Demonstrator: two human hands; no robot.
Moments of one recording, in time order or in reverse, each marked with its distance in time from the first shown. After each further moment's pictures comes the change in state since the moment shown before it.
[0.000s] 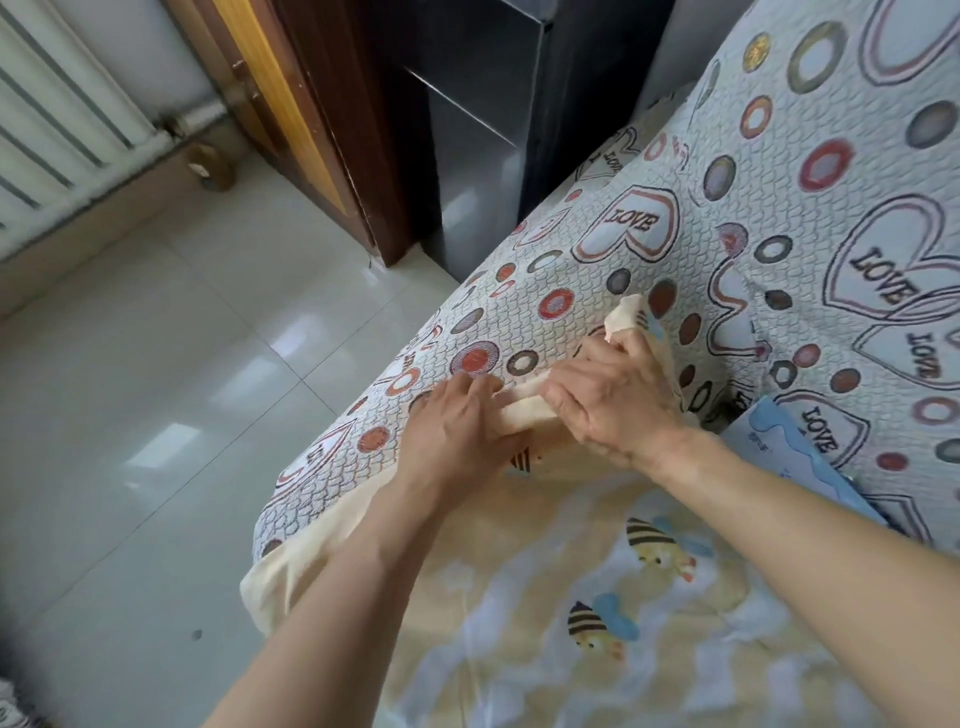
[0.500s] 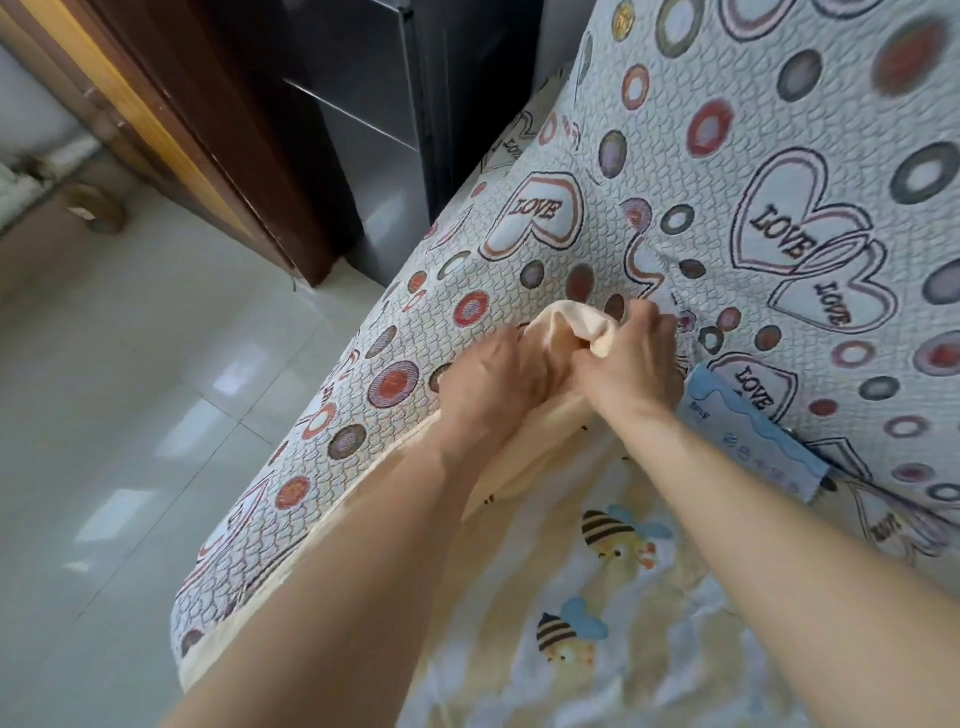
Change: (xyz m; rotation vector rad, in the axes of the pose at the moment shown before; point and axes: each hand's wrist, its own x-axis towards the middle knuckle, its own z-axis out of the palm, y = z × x) left_hand 0.080 0.087 0.028 -0.051 0.013 0.083; right_hand -0.014 0.054 0.004 0.272 -0.032 1.220
